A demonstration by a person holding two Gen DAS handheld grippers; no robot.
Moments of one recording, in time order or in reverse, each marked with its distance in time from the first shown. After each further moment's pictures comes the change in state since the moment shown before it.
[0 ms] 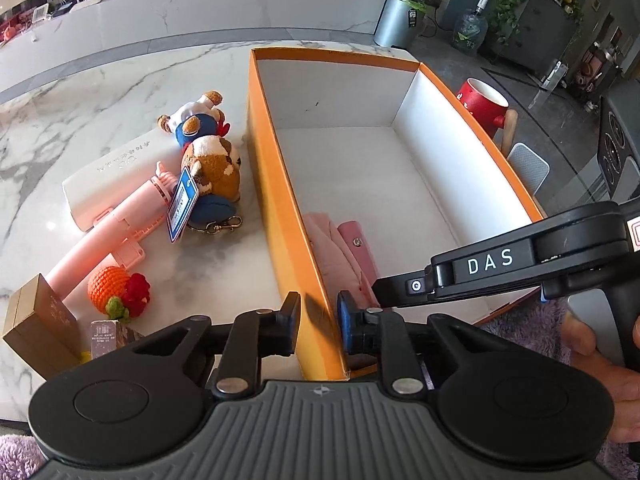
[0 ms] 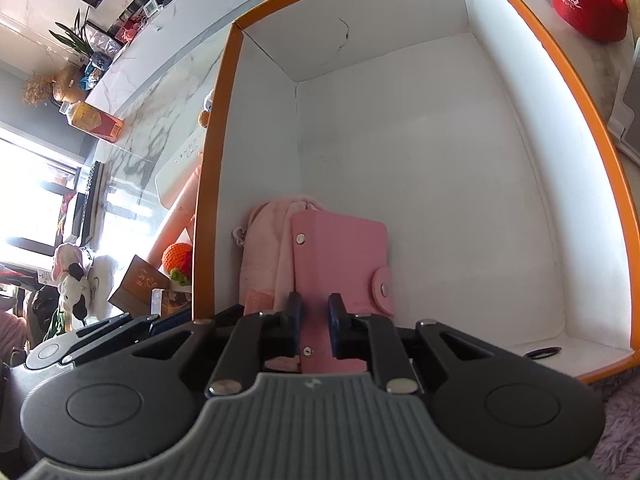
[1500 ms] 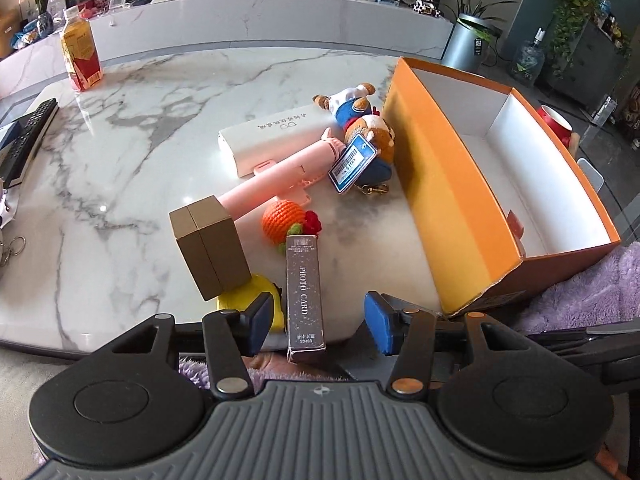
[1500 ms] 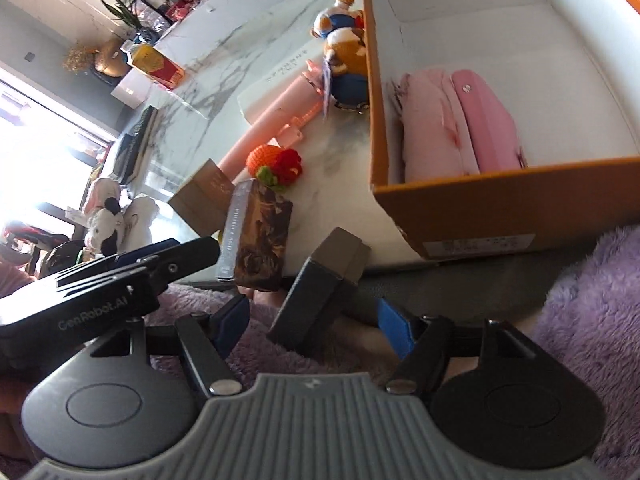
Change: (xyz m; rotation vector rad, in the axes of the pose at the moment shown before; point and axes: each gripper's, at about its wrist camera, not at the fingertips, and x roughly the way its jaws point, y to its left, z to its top) left arm -0.061 0.094 -0.064 -0.096 -0.055 0.144; right arm 0.038 0.077 -0.108 -0.109 -0.022 0.028
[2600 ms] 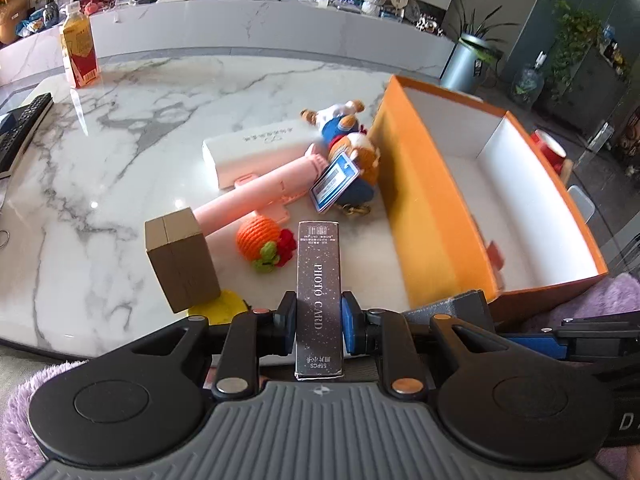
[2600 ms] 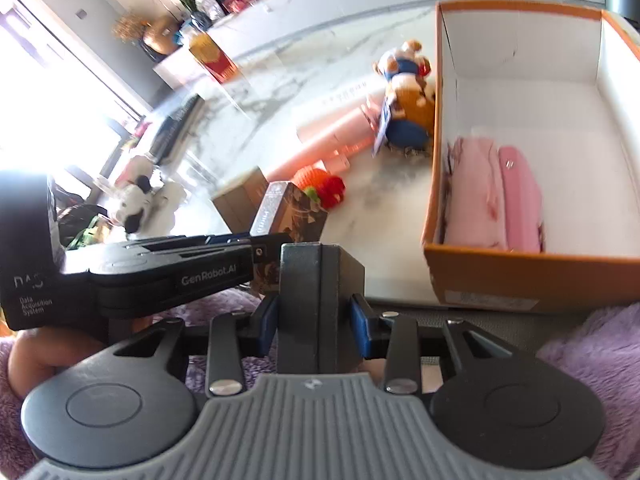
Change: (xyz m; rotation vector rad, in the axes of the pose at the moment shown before) left arm -0.007 -0.017 0.007 -0.066 -0.056 -0.040; right arm -0.050 0.026 0.015 -0.226 -0.078 0.088
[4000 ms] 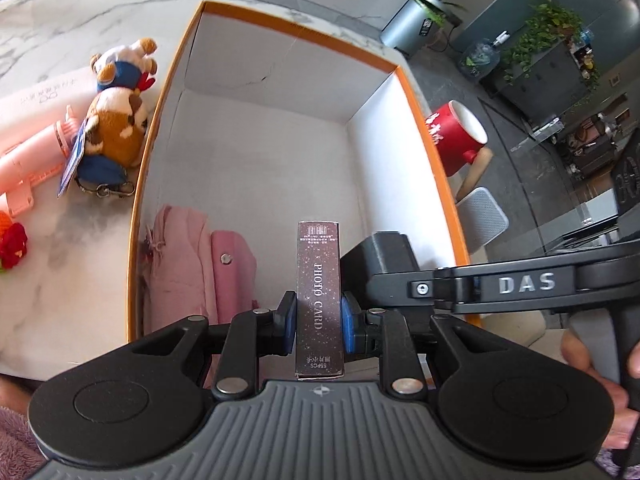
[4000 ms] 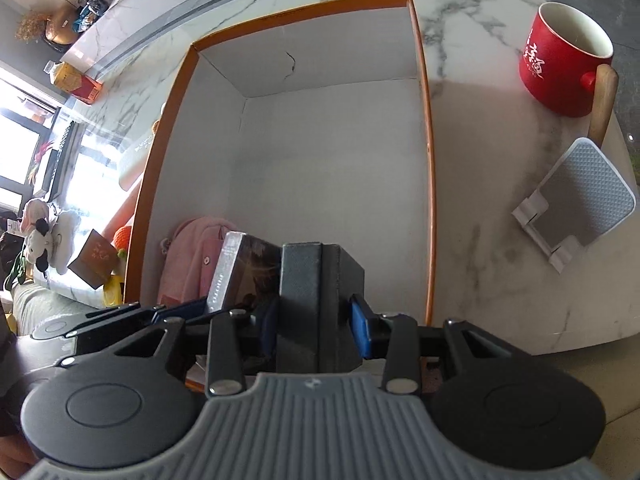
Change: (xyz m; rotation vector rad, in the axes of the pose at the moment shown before) left arm 0.118 -0.142 0.051 -0.117 0.222 -0.238; right arm -0.042 -0.180 0.099 0.156 0.246 -0.213
